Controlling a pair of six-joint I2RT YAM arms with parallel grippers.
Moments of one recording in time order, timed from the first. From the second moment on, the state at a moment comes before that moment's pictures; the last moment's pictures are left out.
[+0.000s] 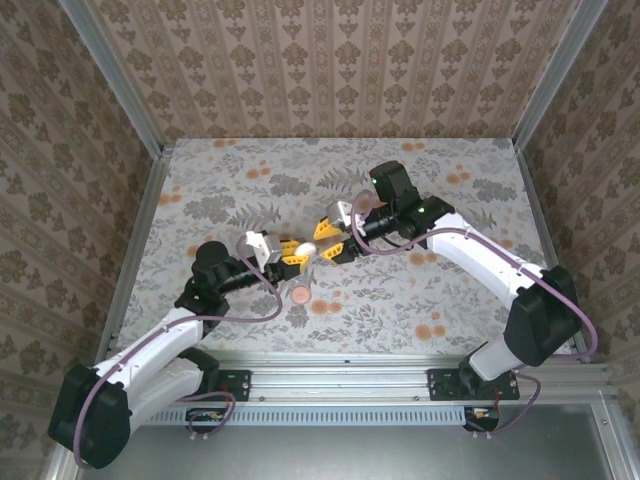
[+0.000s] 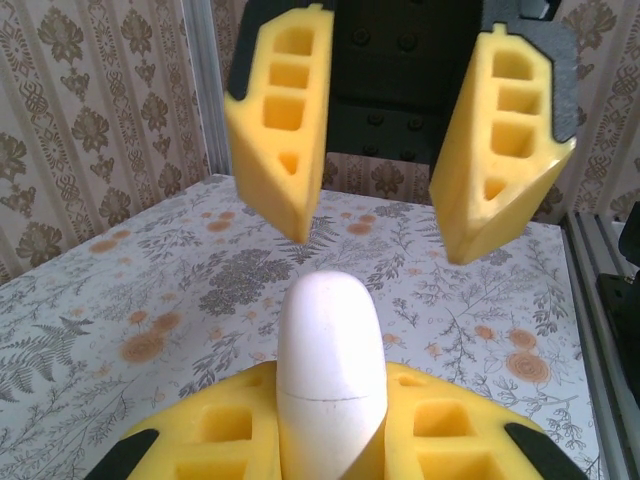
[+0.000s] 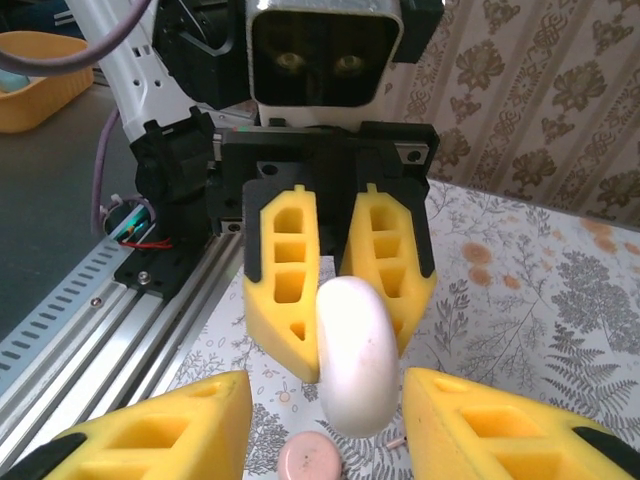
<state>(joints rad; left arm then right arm) -0.54 0.91 0.39 0.48 0.74 0.06 0.55 1.53 1.27 -0.45 -1.05 -0.81</state>
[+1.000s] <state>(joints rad) -0.53 0.90 0.40 0.43 0.70 0.09 0.55 1.62 1.33 -0.55 -1.07 -0.89</state>
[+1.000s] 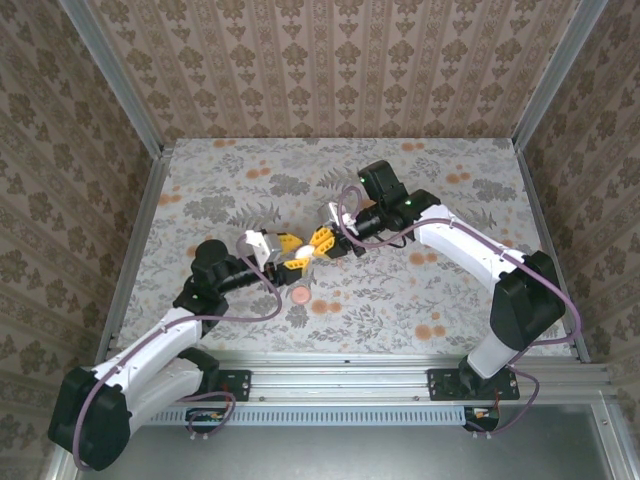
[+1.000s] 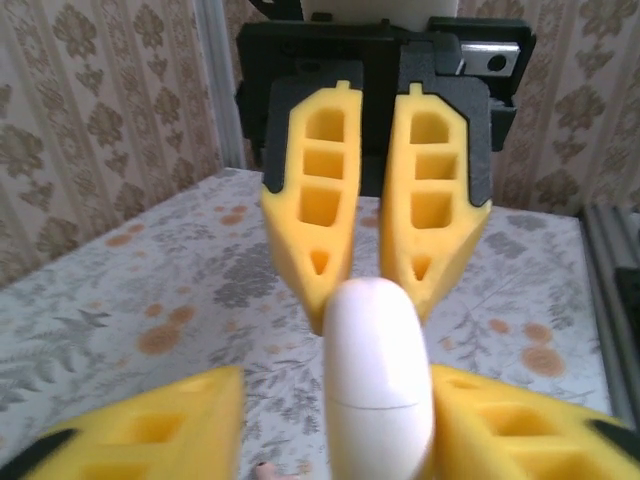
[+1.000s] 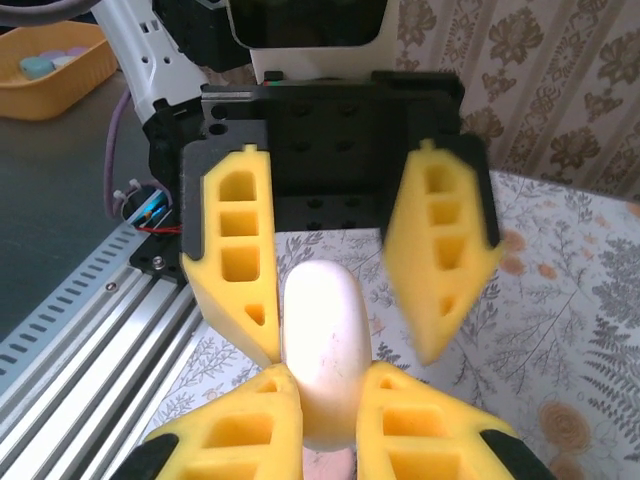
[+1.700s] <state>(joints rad) -0.53 0.89 0.43 0.15 0.37 0.09 0.14 1.80 1.39 -1.04 -0.65 -0.79</state>
